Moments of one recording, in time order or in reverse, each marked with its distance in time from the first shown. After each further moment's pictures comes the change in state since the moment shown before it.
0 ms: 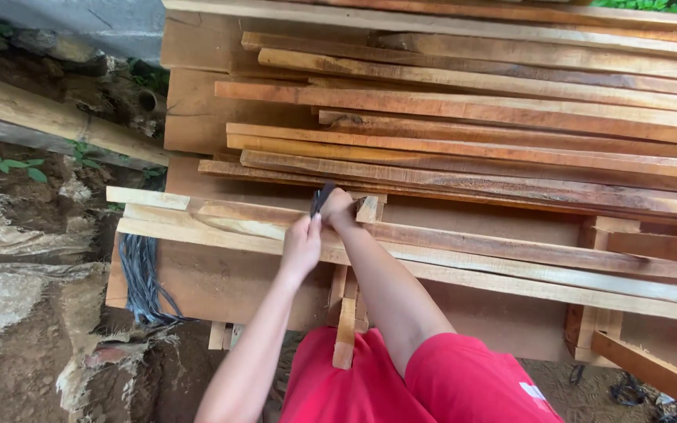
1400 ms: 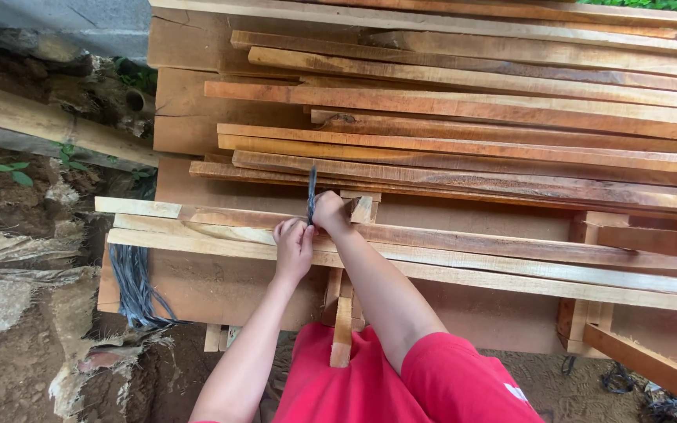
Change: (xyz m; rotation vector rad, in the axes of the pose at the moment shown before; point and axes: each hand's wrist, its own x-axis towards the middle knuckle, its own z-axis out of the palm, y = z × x) left_hand 0.028 -0.096 0.028 0.147 0.147 0.419; right_hand -0.033 -0.006 -0.028 -0.130 -0.085 -0.199
